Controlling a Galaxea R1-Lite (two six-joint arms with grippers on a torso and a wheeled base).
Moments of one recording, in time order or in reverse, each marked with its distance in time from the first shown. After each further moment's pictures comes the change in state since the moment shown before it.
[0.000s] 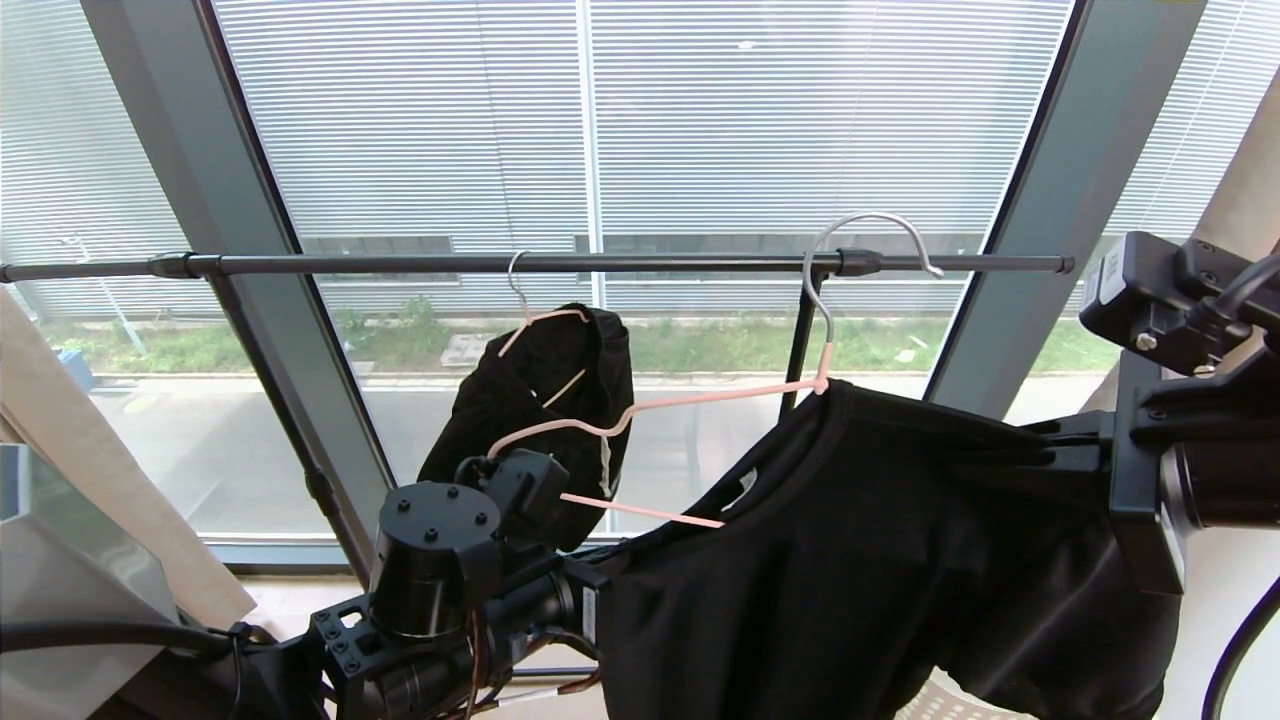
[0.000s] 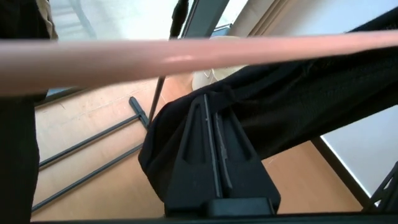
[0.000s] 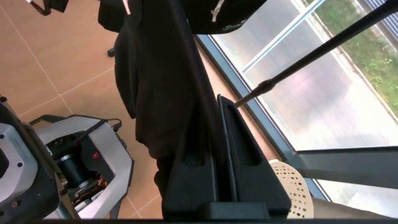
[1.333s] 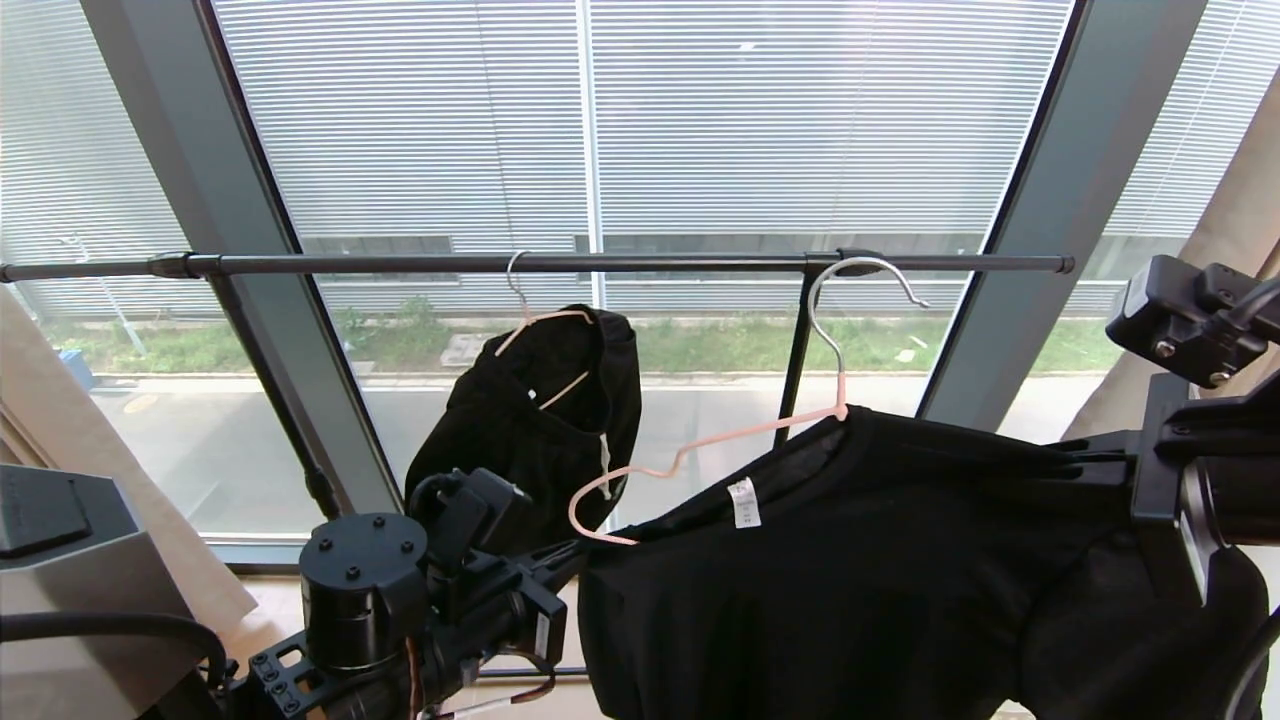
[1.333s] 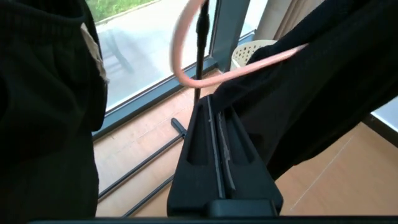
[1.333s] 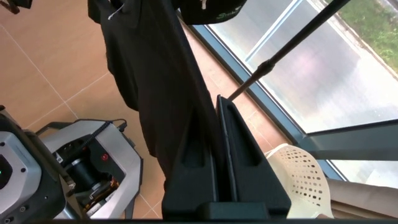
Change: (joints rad) left arm 0.081 0.062 0.177 -0.343 -0.042 0.264; right arm -0.059 -0.027 0.068 -0.020 0.036 0.057
